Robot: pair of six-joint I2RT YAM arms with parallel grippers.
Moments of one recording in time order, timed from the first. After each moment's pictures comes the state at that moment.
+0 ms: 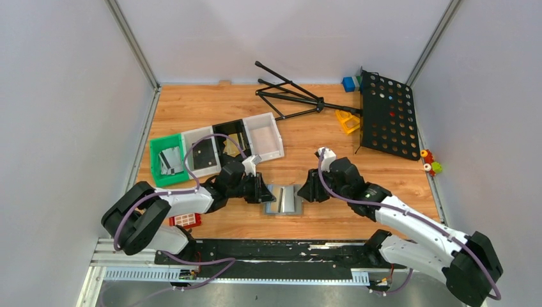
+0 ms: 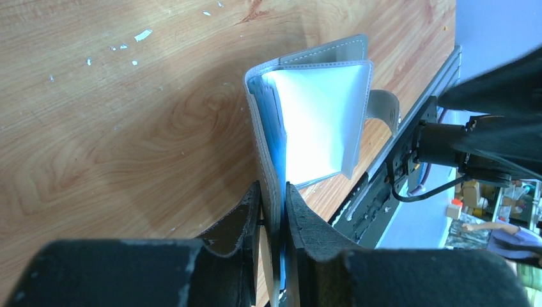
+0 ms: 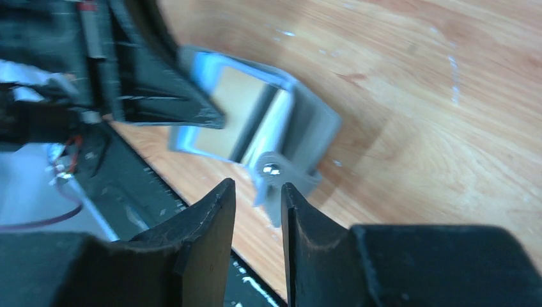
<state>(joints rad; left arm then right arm) -0.72 1.39 0.42 0.37 0.42 -0.78 0.74 0.97 0.53 -0.20 -0.16 0.50</state>
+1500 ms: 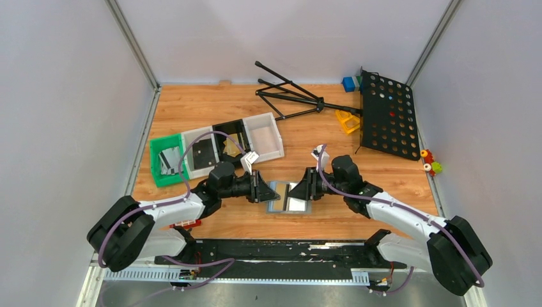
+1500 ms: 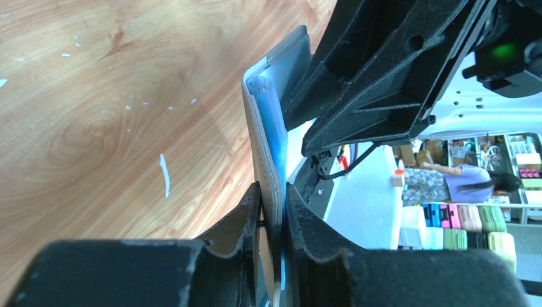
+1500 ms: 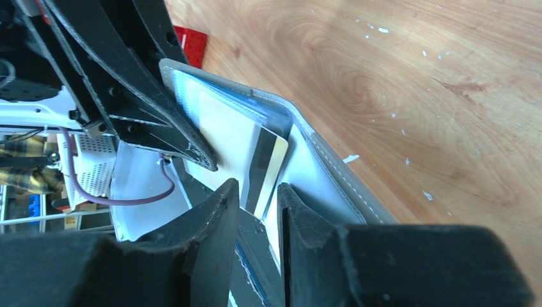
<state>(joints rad) -0.72 1.23 0.36 0.51 0.57 -0.82 0.64 1.09 0.44 0.16 -0.54 0.68</state>
